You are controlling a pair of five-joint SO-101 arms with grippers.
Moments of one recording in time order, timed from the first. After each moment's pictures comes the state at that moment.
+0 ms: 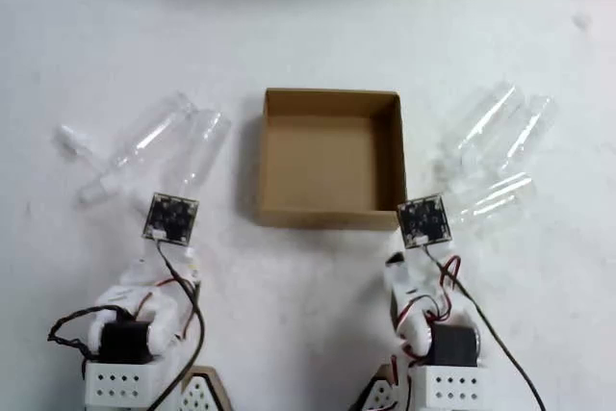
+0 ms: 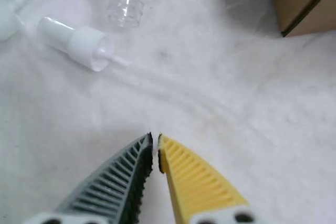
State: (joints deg) left arm -5.1 -103.8 97.1 73.8 -6.5; right arm -2.4 -102.9 96.4 64.6 16.1
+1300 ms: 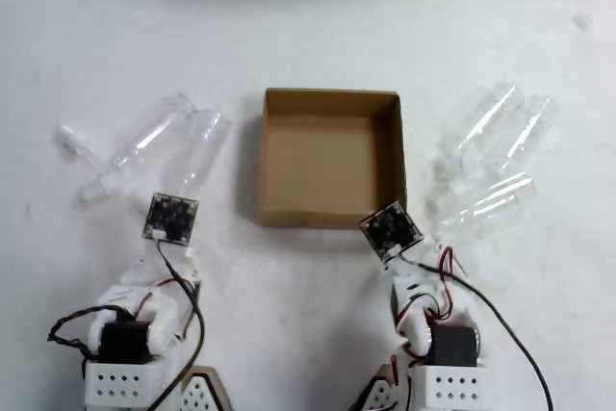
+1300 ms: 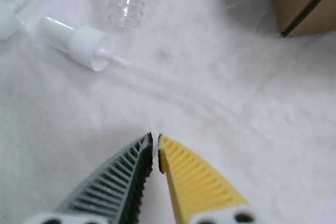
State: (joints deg) left arm -5.1 -103.8 97.1 73.8 -6.3; right arm -2.4 -102.8 96.4 59.4 39.3
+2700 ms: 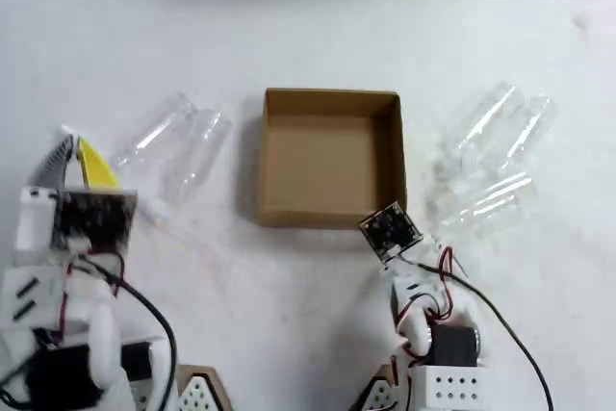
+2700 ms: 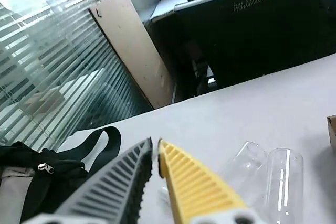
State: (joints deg) left arm -16.8 -88.2 54.7 53.3 -23.2; right arm -2.4 -102.8 96.4 59.4 39.9
